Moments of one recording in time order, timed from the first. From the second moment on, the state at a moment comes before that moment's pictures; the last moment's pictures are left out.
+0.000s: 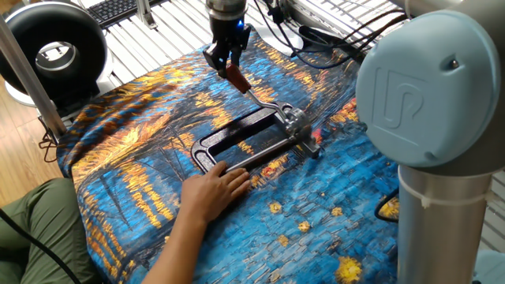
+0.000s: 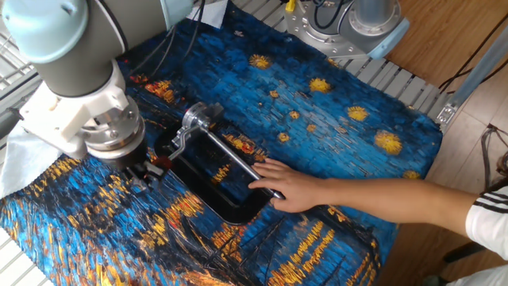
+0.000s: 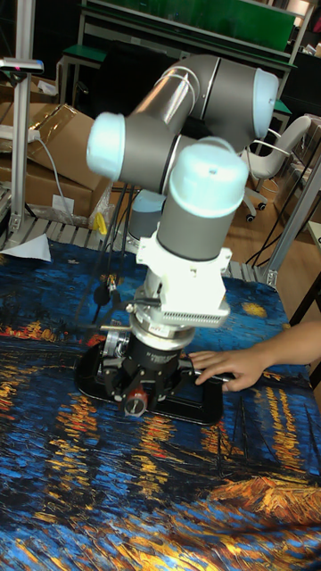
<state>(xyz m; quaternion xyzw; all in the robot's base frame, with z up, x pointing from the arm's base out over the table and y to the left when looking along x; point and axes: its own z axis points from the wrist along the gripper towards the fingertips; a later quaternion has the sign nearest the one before) 0.669 -0.003 0.109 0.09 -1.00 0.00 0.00</state>
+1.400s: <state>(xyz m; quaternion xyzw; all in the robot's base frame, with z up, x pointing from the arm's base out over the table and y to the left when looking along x) 0.625 -0.004 0.146 0.06 -1.00 0.02 0.06</state>
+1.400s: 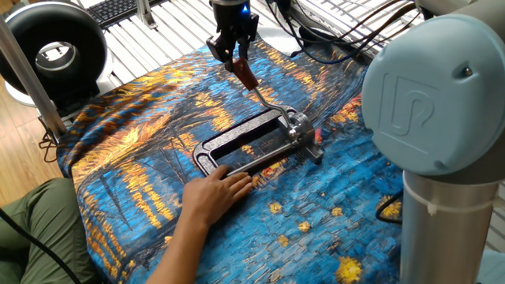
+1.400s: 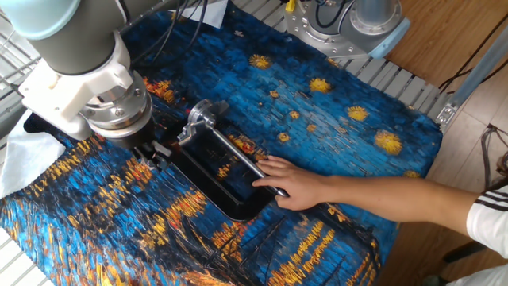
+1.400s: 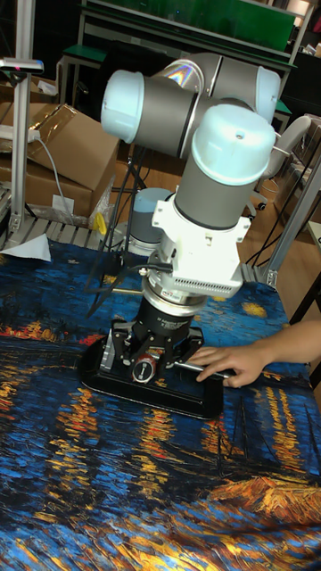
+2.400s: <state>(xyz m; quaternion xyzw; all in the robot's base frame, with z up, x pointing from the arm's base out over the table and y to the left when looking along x) 0.623 0.002 0.151 0.07 -1.00 0.01 0.06</state>
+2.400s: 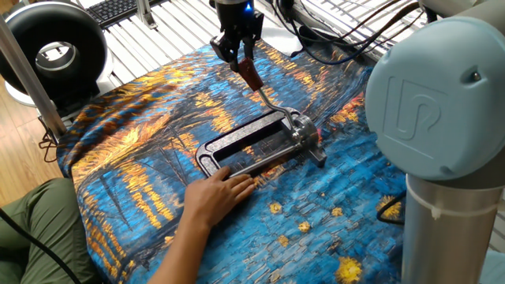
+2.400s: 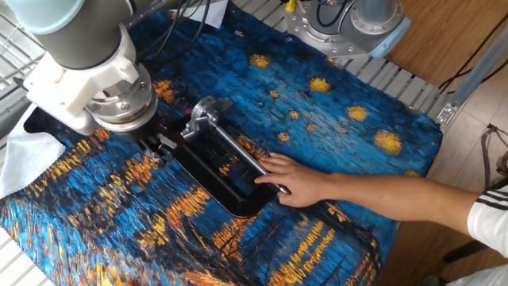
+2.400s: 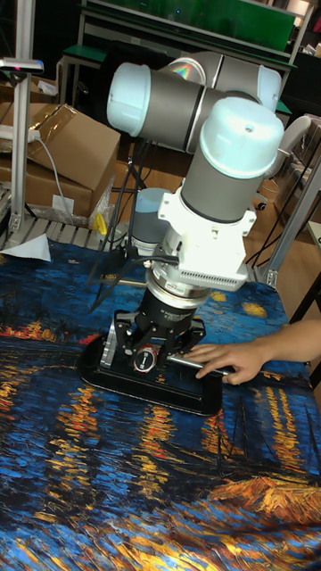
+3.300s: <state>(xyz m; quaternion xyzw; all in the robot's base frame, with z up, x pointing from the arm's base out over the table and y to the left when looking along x) 0.642 0.015 0.146 0.10 -0.99 -0.01 0.04</state>
